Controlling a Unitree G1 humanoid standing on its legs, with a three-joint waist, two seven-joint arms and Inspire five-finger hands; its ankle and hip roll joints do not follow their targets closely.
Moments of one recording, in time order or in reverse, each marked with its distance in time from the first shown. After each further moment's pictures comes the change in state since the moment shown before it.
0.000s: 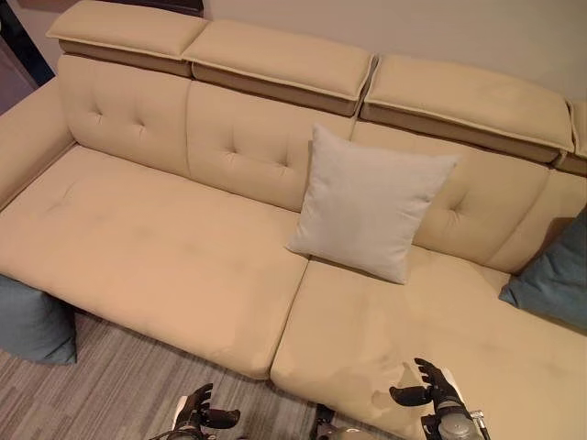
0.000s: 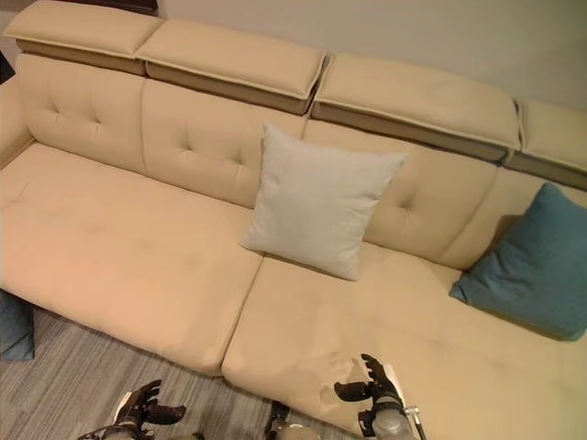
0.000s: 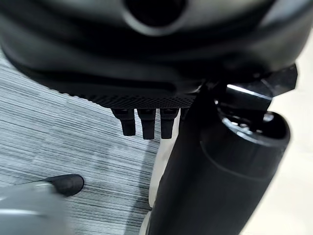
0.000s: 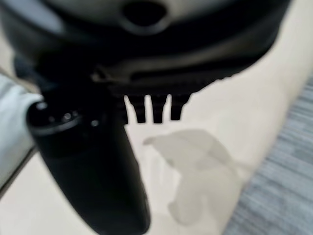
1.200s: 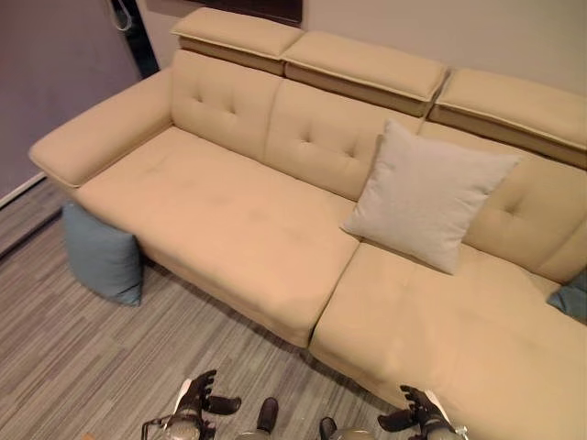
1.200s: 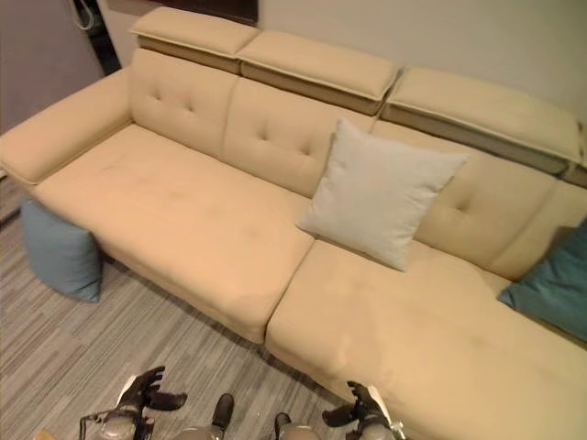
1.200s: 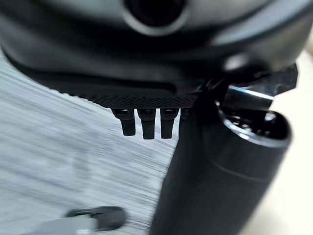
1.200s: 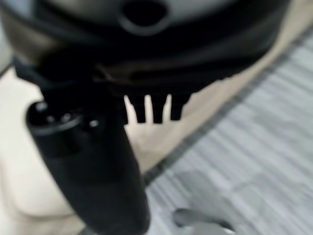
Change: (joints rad) left arm -0.028 0.059 -0.078 0.042 0.031 0.002 -0.010; right arm -0.059 0.065 0.057 0.135 -0.035 0.041 0.024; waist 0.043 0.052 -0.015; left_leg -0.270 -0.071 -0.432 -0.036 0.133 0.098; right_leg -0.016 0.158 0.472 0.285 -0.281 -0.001
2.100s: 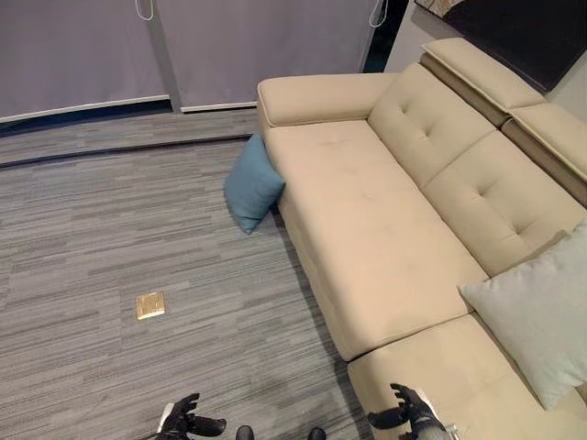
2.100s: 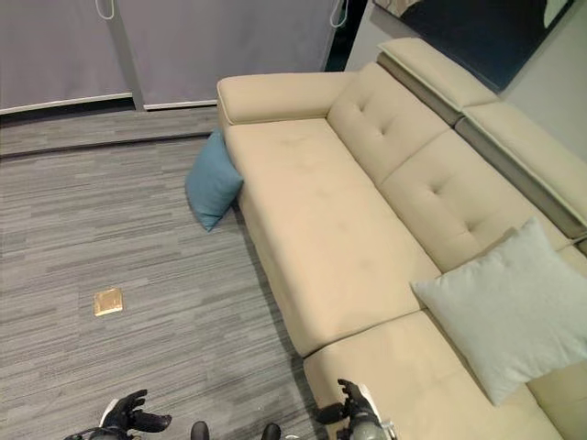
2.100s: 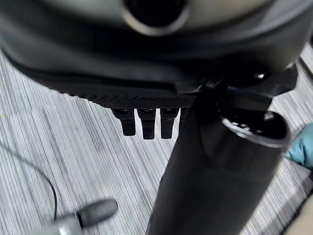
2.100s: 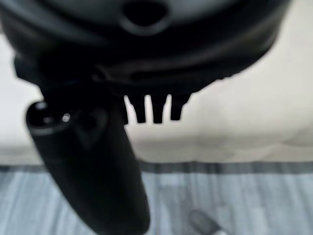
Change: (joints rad) left arm 0.012 0.053 0.086 0.040 0.000 0.030 -0.008; right arm -0.015 0.042 0.022 -0.025 -0.001 0.010 0.001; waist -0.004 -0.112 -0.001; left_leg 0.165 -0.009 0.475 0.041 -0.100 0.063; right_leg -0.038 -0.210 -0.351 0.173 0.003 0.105
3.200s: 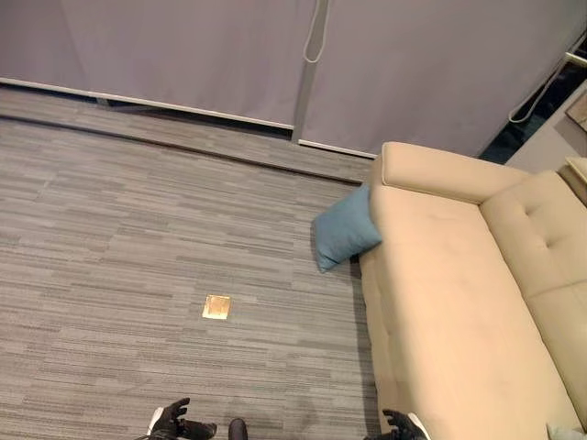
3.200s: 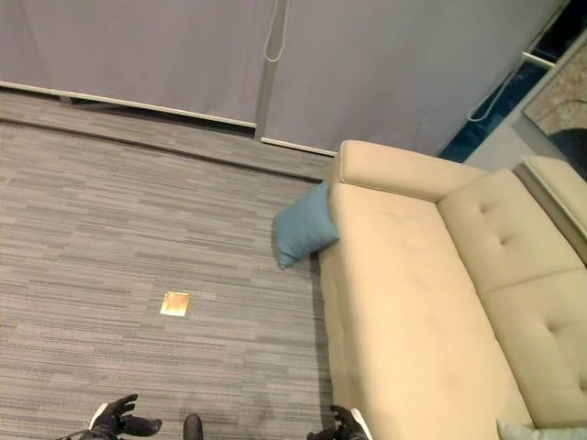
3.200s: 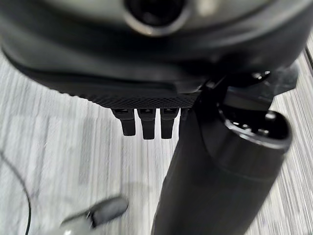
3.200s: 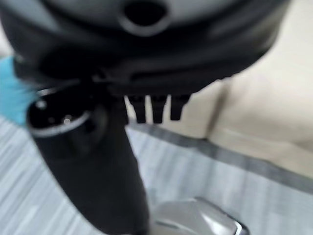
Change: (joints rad) left arm -0.013 0.030 0.000 0.018 -0.001 0.016 -0.018; right arm 0.073 0.033 0.031 -0.003 -0.022 0.020 0.012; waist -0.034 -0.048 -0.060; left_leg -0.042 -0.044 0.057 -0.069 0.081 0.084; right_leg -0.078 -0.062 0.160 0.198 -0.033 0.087
